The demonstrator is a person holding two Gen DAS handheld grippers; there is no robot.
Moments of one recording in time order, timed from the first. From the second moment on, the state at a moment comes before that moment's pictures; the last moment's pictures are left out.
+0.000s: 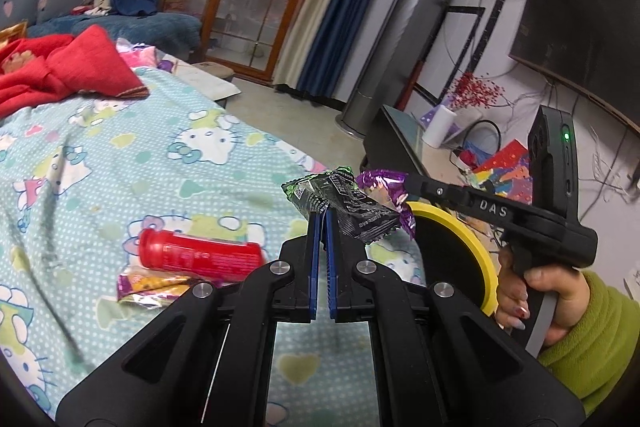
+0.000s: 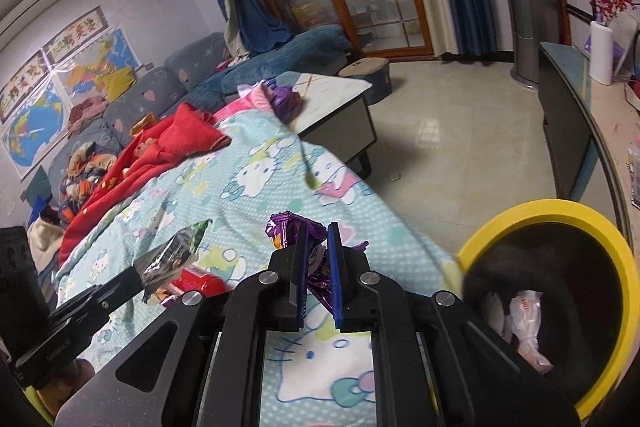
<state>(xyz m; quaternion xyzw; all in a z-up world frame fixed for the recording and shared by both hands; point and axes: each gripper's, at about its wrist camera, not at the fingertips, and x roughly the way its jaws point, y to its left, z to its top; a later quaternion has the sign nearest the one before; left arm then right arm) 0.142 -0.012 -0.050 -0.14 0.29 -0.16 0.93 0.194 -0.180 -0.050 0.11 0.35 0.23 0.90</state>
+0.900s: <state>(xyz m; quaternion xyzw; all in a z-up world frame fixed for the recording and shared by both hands) 0.127 -0.084 -0.048 -0.06 0.29 -0.22 0.93 0.174 -0.272 -0.041 0.15 0.32 0.15 0.92</state>
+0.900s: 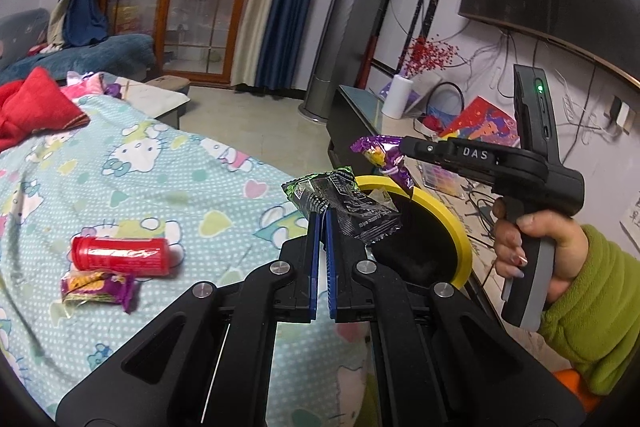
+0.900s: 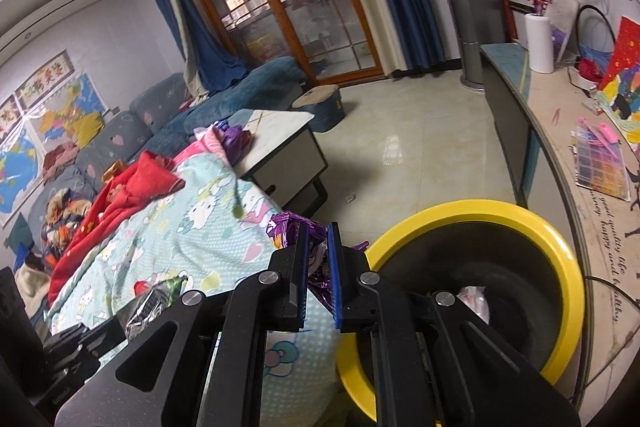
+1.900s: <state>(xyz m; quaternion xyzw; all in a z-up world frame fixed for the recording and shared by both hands) 0.126 -0.180 -0.070 0.03 0.31 -0.30 0.90 0.168 -0.367 -0.058 0.21 0.31 0.03 0.93</state>
